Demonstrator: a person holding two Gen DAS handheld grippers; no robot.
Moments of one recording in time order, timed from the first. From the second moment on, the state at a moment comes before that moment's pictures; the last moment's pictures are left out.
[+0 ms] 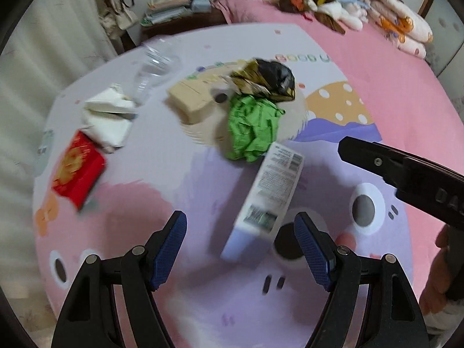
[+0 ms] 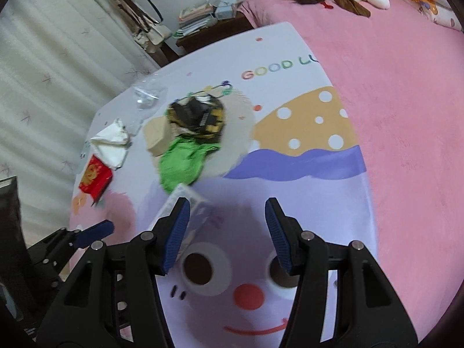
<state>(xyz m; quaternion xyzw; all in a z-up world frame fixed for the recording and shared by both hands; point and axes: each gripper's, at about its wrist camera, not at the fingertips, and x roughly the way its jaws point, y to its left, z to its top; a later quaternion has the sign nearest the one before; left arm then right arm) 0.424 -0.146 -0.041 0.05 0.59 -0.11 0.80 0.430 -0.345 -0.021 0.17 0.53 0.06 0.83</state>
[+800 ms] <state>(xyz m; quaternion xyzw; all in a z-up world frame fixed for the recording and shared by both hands) 0.439 -0.099 -0.063 -0.08 0.59 -0.03 0.80 0.497 -0.268 -0.049 0.16 0.56 0.16 0.79</state>
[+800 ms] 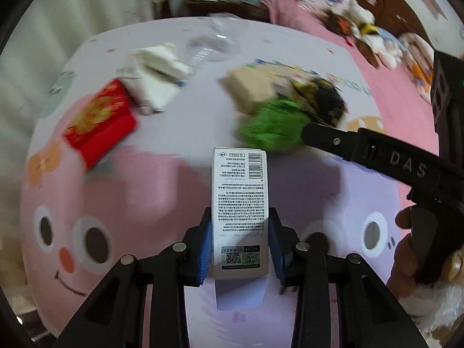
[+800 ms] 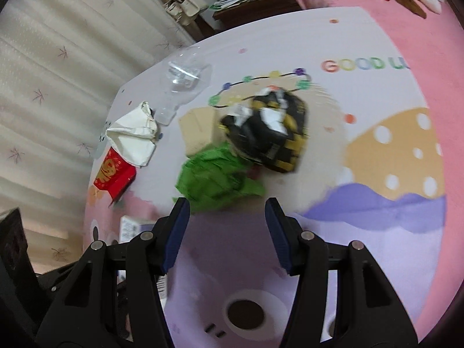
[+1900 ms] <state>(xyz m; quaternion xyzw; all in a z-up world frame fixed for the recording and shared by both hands) 0.332 0.047 0.001 -0.17 0.55 0.09 0.81 0.477 -0.227 -0.052 0.16 0.58 0.17 0.78</state>
